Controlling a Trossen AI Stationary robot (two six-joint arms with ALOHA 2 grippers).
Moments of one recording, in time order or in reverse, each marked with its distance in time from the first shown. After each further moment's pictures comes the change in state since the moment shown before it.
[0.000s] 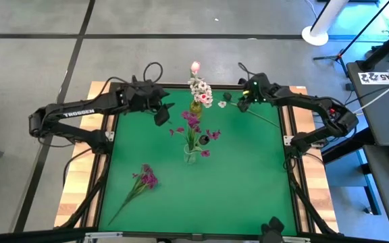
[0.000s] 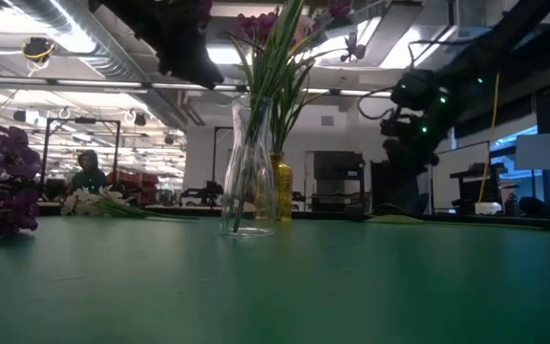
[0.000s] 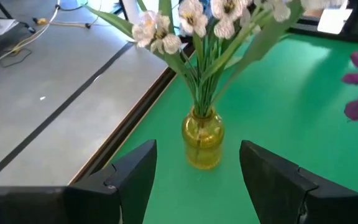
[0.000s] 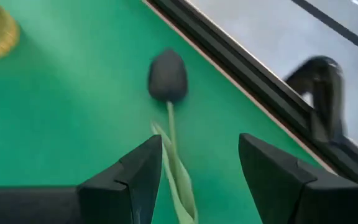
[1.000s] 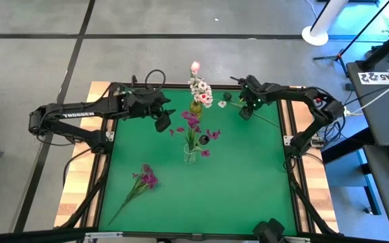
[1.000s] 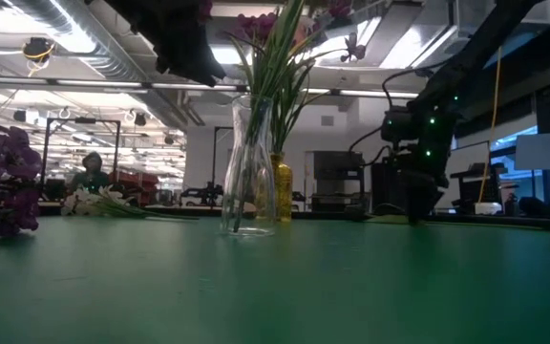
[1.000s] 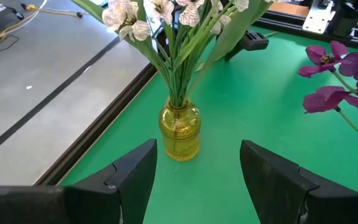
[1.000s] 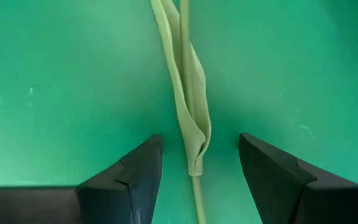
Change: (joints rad) left arm -0.108 0.001 0.000 -0.026 -0.054 -0.114; right arm -0.017 0.220 0.098 -0.305 0.031 -0.095
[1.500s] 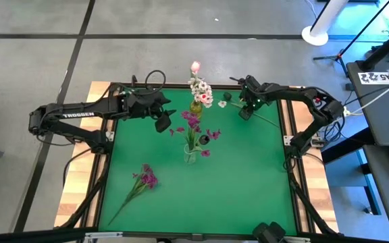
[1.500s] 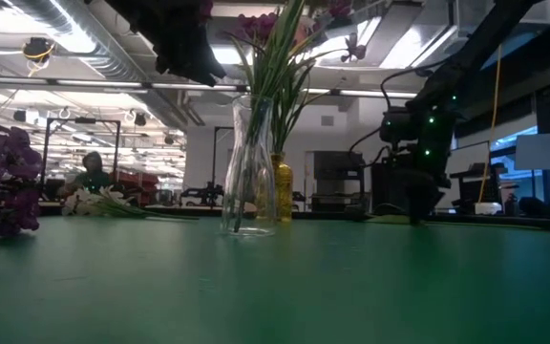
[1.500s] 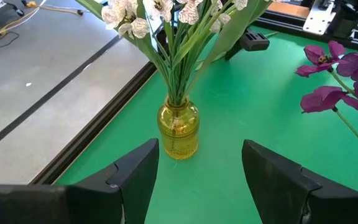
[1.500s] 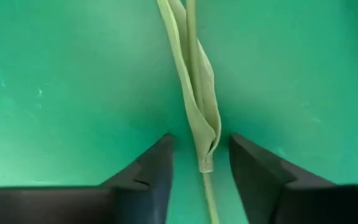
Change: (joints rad) left arm -0.003 0.000 0.000 -0.001 0.000 -0.019; right arm 0.003 0.003 -0.001 -0.044 -0.006 0.053
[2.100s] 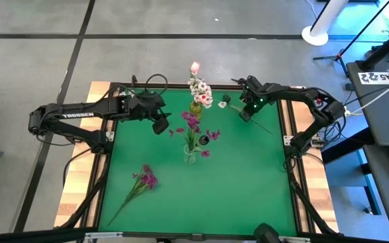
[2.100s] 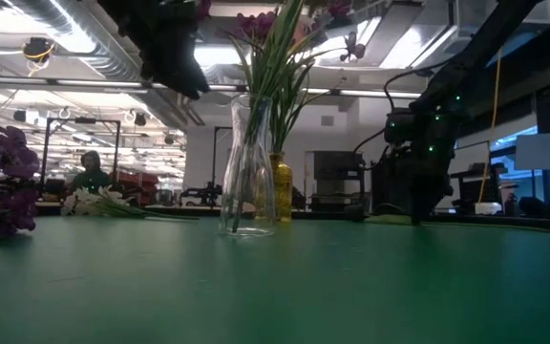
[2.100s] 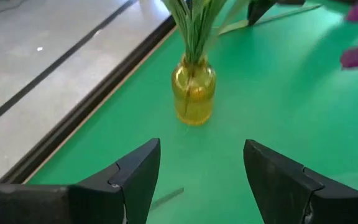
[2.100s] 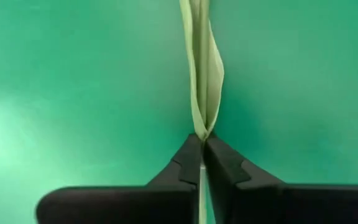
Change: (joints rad) left arm -0.014 -0.007 0.000 -0.151 -0.038 -0.083; right arm 0.003 -0.023 -0.007 -0.011 -0.212 0.031
